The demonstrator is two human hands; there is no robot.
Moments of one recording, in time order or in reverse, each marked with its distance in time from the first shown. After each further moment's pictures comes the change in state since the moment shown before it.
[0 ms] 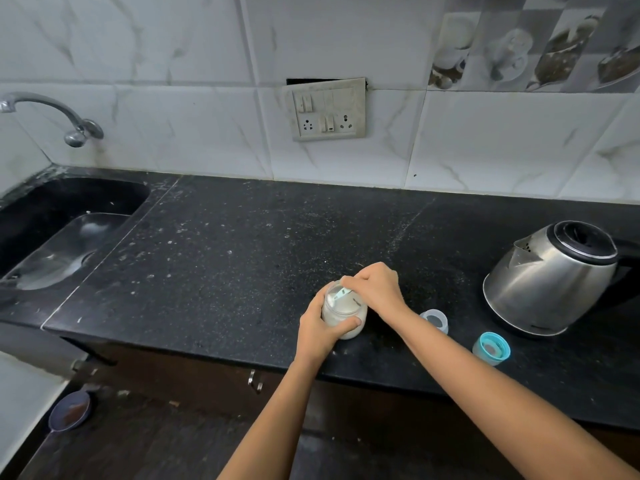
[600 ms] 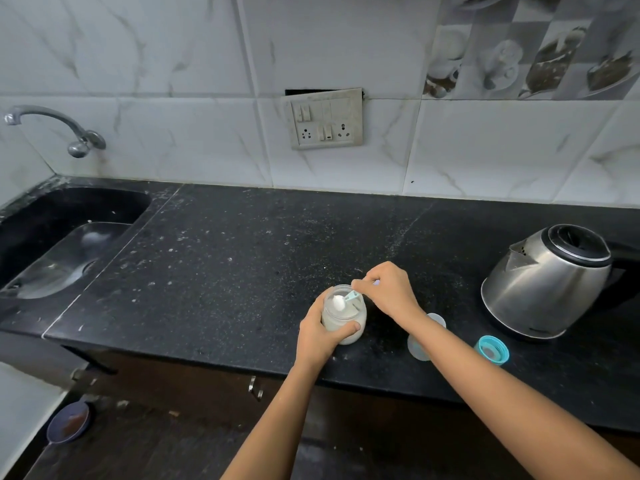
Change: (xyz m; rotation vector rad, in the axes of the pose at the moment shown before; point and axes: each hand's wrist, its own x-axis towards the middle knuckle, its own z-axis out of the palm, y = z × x) left_hand 0.000 0.001 -0.001 0.045 -0.010 0.016; right_hand -0.001 0.011 -0.023 -0.090 0.048 -0.176
